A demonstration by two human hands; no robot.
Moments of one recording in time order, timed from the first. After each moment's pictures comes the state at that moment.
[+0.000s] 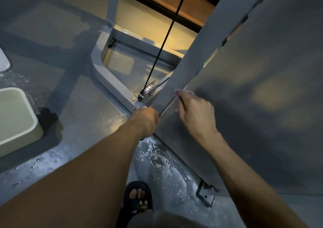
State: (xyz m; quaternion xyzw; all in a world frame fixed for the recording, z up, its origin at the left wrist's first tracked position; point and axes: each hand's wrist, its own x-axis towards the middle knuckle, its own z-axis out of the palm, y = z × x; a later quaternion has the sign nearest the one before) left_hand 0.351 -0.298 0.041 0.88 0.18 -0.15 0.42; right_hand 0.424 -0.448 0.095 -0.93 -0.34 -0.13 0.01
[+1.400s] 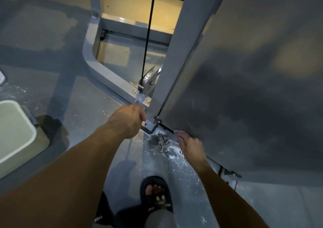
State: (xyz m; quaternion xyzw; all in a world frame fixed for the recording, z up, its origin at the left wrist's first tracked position) left_hand 0.337 -0.267 0.025 0.91 0.16 -0.19 0.33; right_hand 0.393 -0.538 -0.138 -0.97 -0.16 0.12 0.15
